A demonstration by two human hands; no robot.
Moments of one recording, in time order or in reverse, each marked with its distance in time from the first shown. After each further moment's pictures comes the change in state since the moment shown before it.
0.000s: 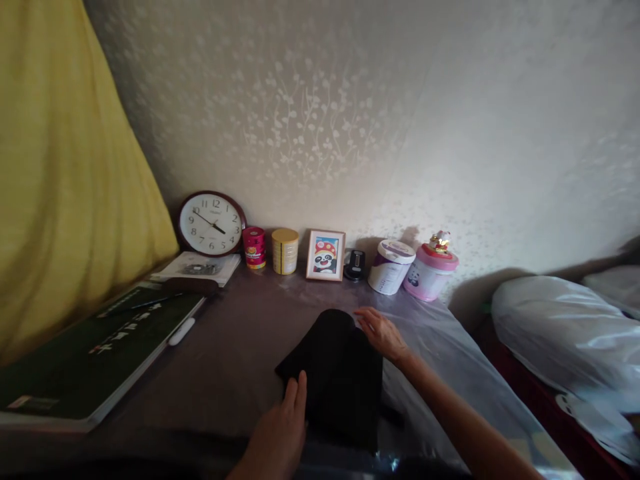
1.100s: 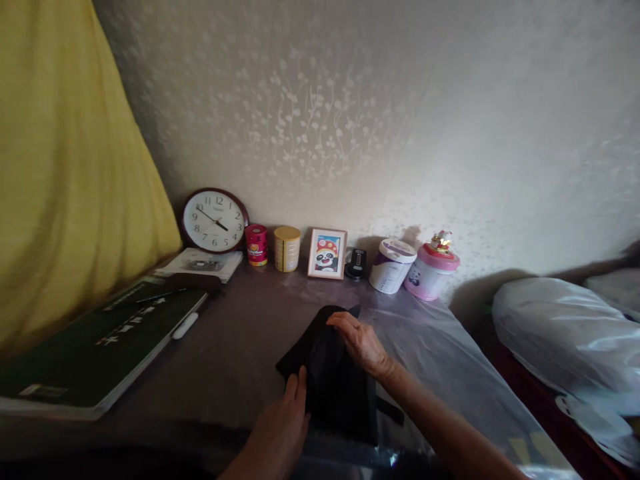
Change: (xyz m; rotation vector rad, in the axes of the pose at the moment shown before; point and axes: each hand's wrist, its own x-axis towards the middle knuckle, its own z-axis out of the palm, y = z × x) left_hand -0.003 0.000 -0.008 -0.204 0.005 0.021; right_hand 0.008 -0.069 -0.002 0.195 0.063 -0.286
